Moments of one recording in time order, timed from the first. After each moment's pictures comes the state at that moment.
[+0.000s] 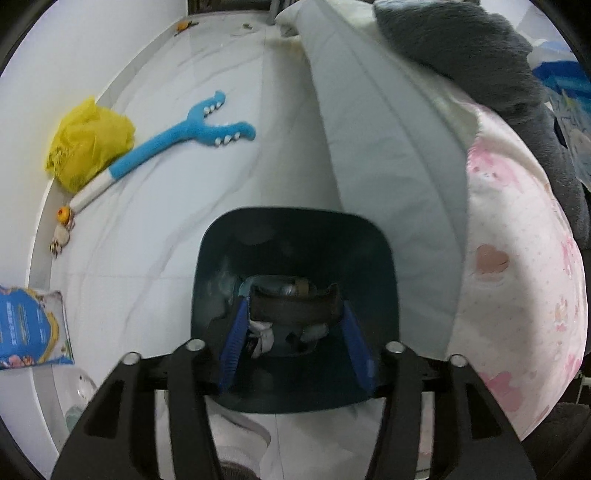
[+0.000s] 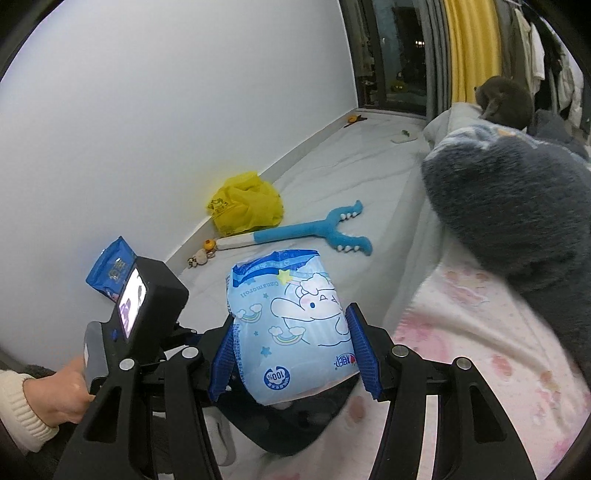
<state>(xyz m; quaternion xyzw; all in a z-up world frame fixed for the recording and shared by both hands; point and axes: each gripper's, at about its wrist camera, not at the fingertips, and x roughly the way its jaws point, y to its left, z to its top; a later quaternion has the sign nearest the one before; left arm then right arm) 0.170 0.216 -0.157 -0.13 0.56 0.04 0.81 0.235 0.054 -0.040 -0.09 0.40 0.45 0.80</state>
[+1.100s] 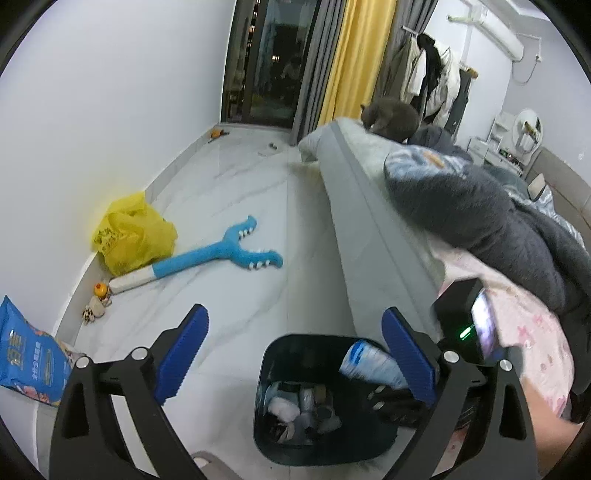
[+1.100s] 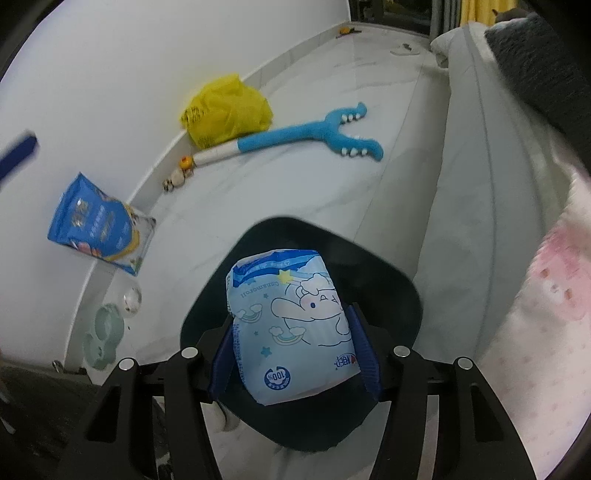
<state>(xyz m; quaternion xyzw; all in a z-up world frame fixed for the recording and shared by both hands) 0.123 0.260 -0.037 -0.12 0.34 0.10 0.93 0.230 0.139 -0.167 -0.16 0.54 0.39 0.73</state>
